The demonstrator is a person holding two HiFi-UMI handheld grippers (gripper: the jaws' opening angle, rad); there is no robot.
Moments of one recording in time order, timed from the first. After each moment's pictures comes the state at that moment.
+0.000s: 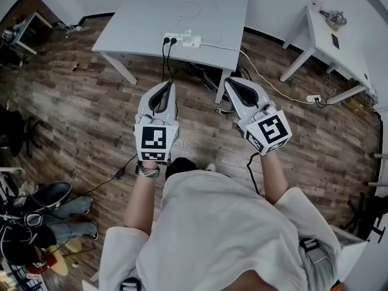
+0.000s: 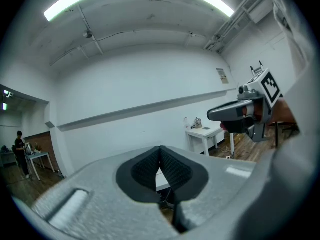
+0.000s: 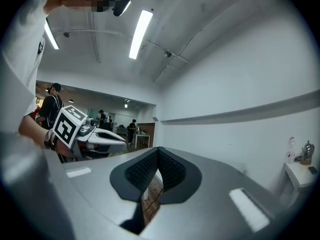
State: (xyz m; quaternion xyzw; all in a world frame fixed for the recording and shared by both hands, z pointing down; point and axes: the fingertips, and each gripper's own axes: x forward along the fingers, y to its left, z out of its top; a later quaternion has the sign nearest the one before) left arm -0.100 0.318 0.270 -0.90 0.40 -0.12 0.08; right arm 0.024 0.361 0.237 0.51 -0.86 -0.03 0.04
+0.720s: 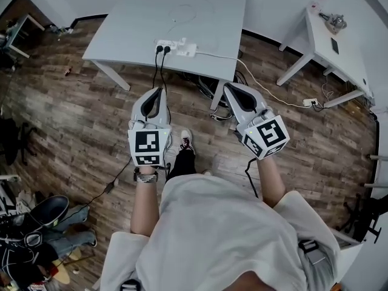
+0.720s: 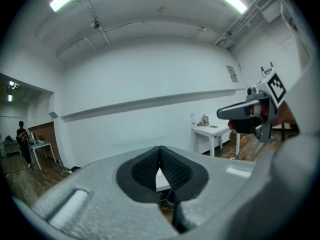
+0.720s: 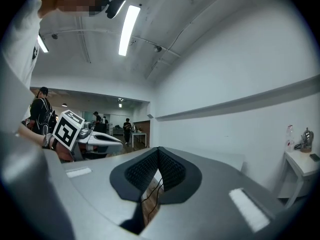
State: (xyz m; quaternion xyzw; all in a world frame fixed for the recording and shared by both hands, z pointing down) left arm -0.097 0.234 0.309 -0.89 0.43 -0.13 0.03; right arm 0.055 0.287 0.273 0.53 -0.85 0.02 0.03
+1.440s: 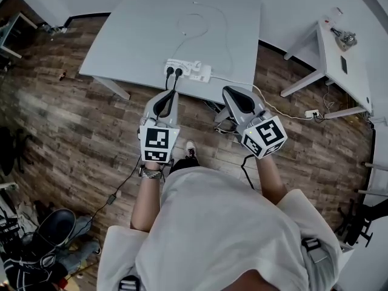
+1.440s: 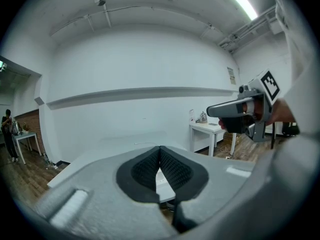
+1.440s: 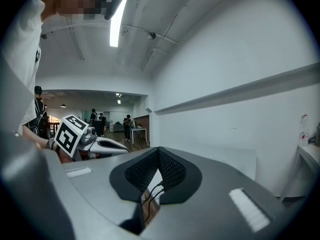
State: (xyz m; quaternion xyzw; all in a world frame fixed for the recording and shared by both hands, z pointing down) left arm -0.086 0.051 0.357 -0.92 0.37 -0.14 -0.01; right arm 0.033 0.094 0.304 0.52 -0.85 0.05 0.05
